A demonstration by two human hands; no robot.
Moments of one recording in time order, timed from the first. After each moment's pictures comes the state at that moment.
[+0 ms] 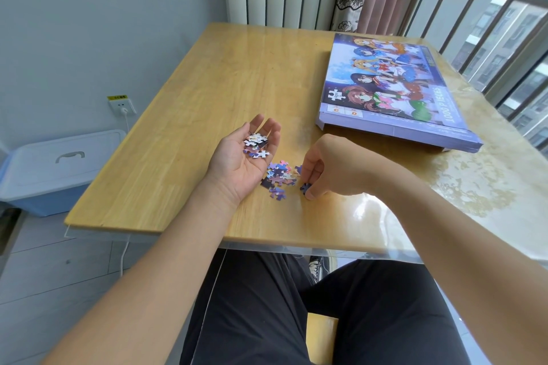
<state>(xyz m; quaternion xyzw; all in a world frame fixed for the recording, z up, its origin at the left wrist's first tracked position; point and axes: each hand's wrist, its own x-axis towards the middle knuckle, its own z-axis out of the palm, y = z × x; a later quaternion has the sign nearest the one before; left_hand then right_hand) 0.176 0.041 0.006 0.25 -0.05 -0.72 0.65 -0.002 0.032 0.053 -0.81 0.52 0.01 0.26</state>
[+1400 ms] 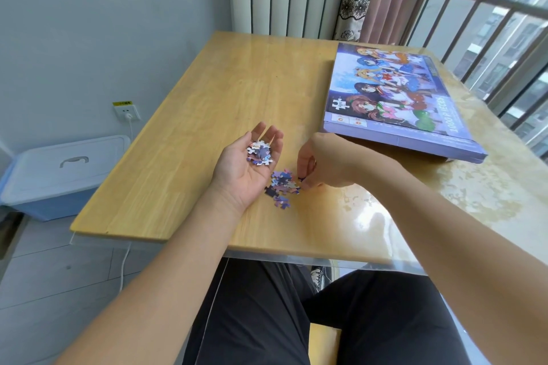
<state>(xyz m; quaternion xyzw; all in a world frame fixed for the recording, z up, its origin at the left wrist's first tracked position) 0.178 0.038 0.006 0.25 -0.03 -0.71 0.66 0.018 0.015 0.063 -0.85 0.49 0.04 0.18</state>
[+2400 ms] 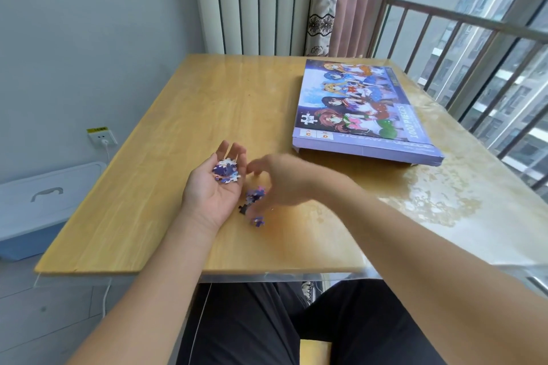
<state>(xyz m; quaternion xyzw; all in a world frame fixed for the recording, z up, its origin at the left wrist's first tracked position) 0.176 0.038 0.011 0.24 -0.01 -0.69 0.68 0.030 0.020 0.059 -0.85 0.48 0.04 0.21</state>
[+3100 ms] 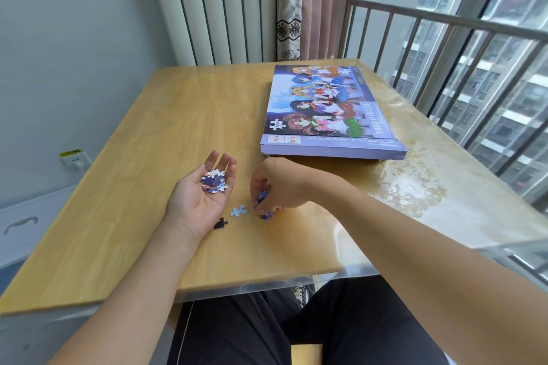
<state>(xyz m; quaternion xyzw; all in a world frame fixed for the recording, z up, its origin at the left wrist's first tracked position) 0.158 0.029 0.010 0.28 -0.04 -0.71 0.64 -0.016 0.005 0.049 -0.84 0.47 -0.03 0.27</state>
